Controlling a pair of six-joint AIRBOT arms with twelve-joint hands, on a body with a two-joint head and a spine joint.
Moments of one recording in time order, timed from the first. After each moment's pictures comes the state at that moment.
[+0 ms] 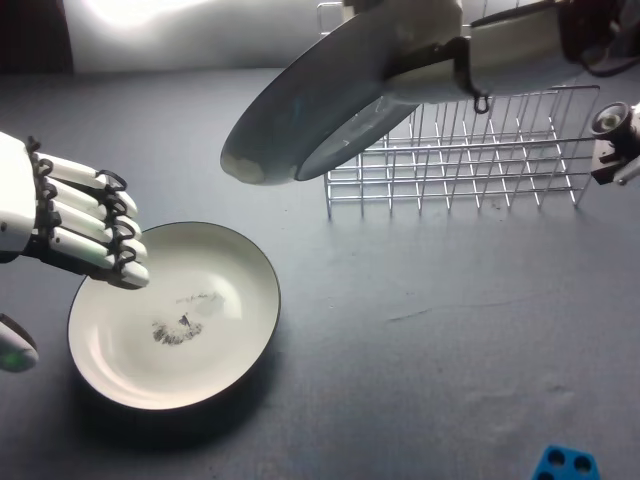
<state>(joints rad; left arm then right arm) 0.36 -0.82 1.42 1.81 -1.01 -0.37 -0.03 -0.87 0.81 0.10 0.28 -0.73</state>
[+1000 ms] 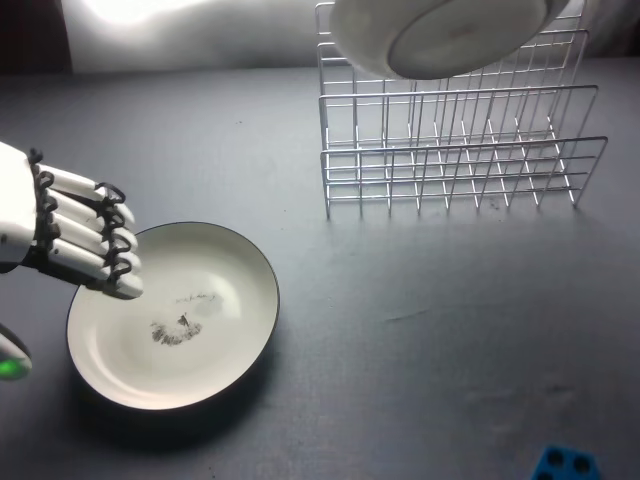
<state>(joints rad) 0.39 -0.84 1.46 1.82 -1.03 -0.35 0.00 -0.85 0.97 0.41 0.21 -0.76</state>
